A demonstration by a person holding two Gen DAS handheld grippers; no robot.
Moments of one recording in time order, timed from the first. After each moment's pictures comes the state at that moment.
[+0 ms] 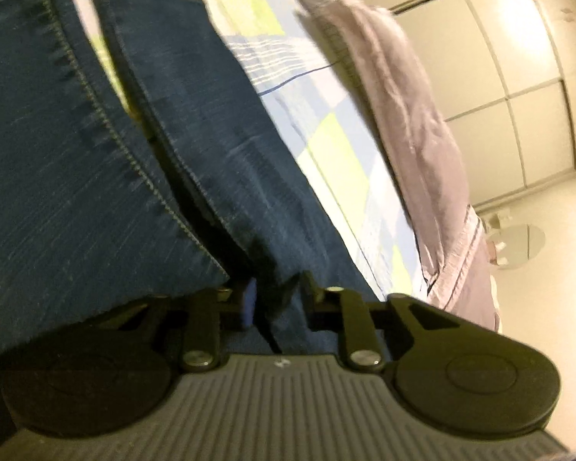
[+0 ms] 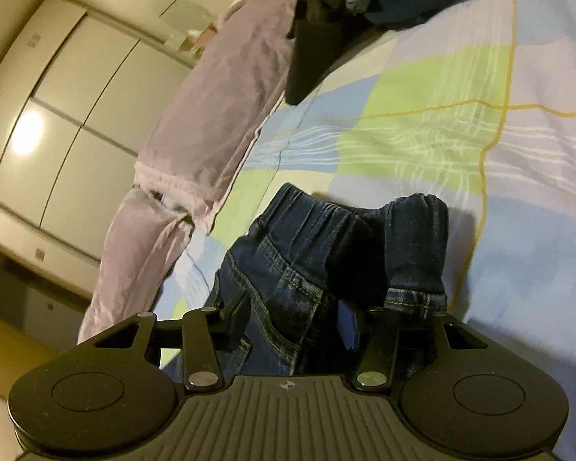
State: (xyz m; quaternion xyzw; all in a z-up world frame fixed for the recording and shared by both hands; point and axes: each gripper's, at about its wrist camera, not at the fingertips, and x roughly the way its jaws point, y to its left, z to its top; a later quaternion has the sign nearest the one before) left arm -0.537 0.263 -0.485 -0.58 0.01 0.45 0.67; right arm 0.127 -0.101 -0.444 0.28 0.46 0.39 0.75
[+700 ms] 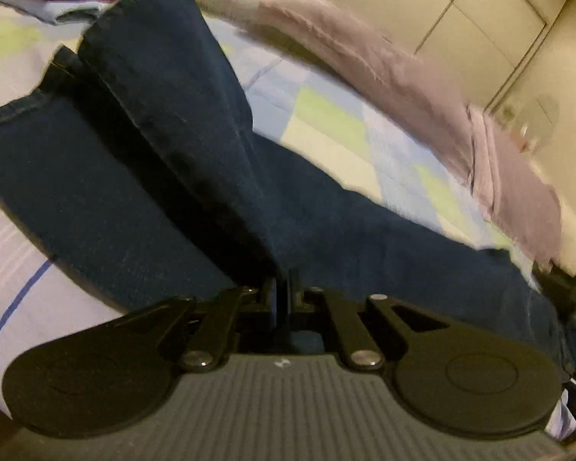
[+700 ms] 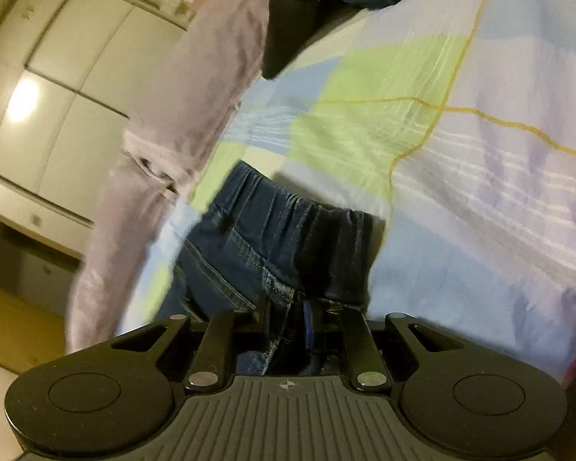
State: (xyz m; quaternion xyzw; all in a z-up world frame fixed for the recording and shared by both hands) left arm -0.533 0.140 -0.457 -0.40 0.13 0.52 0.74; right arm 0.149 -0.143 -0.455 0.24 0.50 0.41 0.72
